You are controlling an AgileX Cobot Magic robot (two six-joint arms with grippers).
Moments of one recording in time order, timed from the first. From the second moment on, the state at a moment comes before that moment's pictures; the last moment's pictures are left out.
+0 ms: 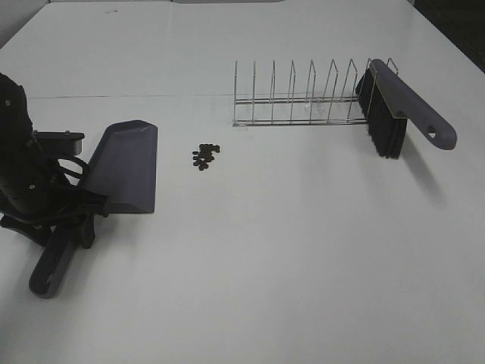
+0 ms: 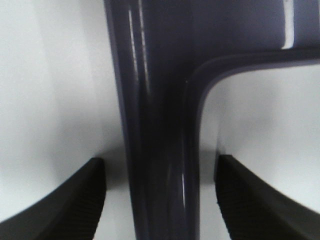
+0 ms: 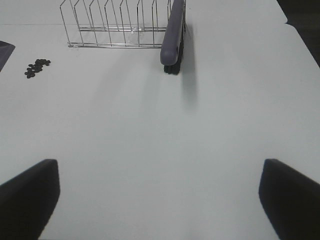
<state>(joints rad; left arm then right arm) -0.25 2.01 -1.05 -0.12 0.67 -0.07 -0.01 0.02 -0.50 0.07 1.07 -0.01</state>
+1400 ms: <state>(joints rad) -0.25 1.96 -1.04 -0.12 0.70 -0.11 -0.01 0.09 -0.50 0.07 1.06 -0.01</state>
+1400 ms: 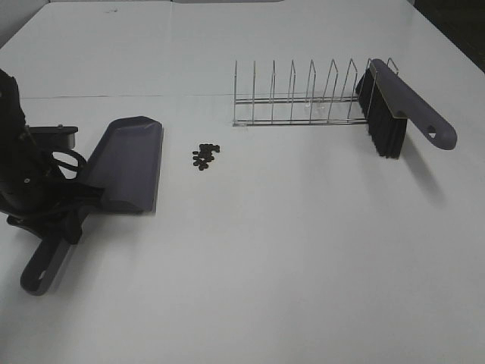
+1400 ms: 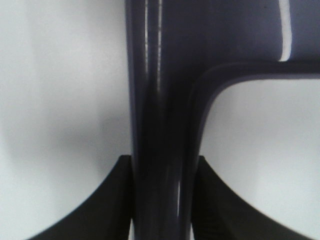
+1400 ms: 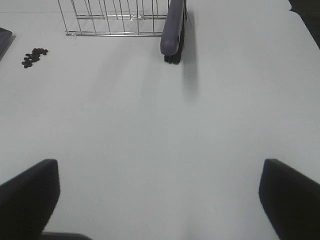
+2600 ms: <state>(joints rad) -0.25 1.96 -1.04 -0.12 0.70 -0.11 -0.01 1.22 -0.96 0.14 0.62 -0.12</state>
